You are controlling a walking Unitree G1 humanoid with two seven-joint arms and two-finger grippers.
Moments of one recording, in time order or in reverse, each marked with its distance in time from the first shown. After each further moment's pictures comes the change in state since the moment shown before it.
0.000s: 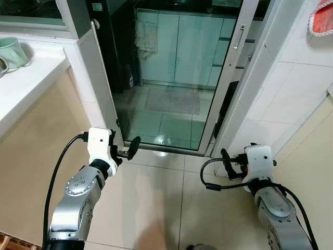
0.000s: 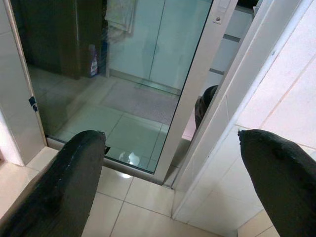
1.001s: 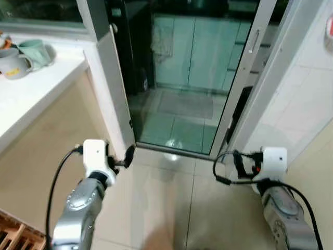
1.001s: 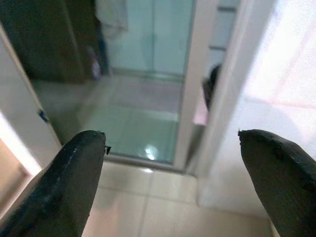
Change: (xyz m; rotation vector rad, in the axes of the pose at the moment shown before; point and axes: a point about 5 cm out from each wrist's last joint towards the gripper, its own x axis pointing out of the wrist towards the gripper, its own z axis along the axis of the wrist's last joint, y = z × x) left arm -0.008 -0.007 -0.017 -0.052 0.017 0.095; right arm 0.006 -0.020 -0.011 0.191 0.068 -0.099
